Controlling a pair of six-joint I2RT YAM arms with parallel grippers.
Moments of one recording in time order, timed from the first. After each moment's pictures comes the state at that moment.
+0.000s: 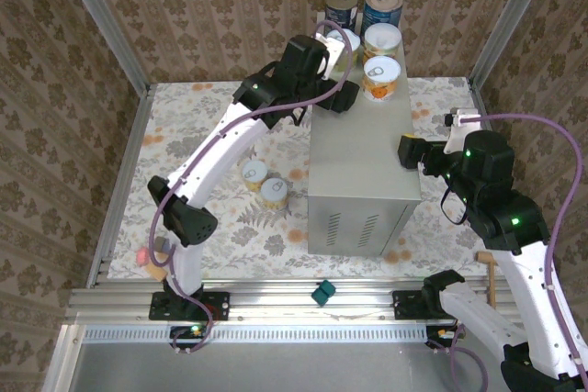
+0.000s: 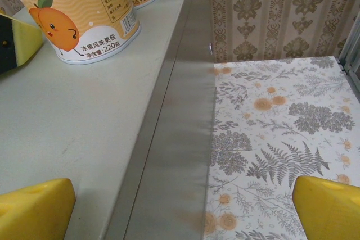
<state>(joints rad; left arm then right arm) -0.83 1.97 2.32 -0.87 -0.12 -0.09 0.24 0.79 1.19 -0.78 0.14 0.21</state>
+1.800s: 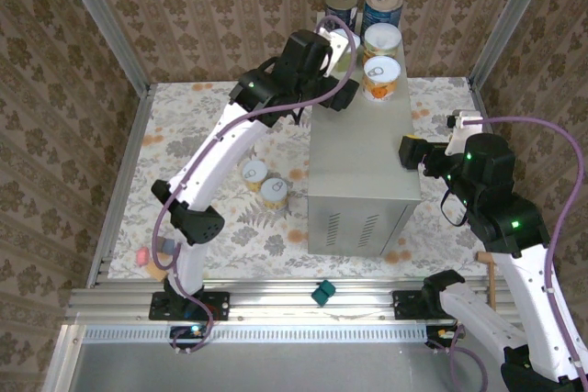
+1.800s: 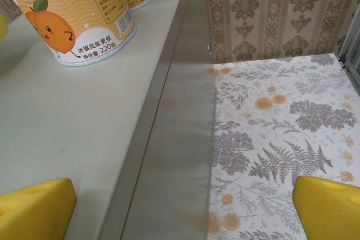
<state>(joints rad) -0.87 2.02 2.53 -1.02 -0.23 -0.02 0.24 0.78 1.16 -0.76 0.15 0.24</state>
